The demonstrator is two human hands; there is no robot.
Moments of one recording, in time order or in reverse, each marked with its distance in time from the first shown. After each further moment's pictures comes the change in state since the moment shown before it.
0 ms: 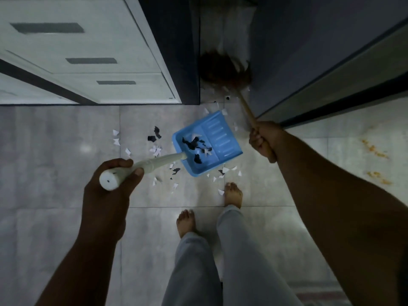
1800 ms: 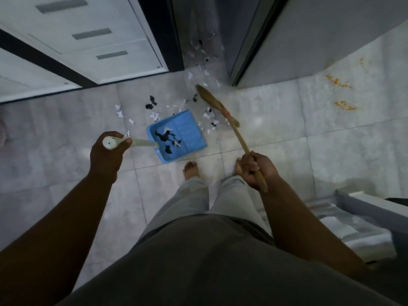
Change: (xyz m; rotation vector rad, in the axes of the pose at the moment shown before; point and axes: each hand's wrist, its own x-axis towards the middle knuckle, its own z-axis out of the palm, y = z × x) left_hand -0.100 -0.045 -0.144 0.224 -0.187 0.102; right_hand -0.240 0.313 -0.101 0.921 -0.234 0.153
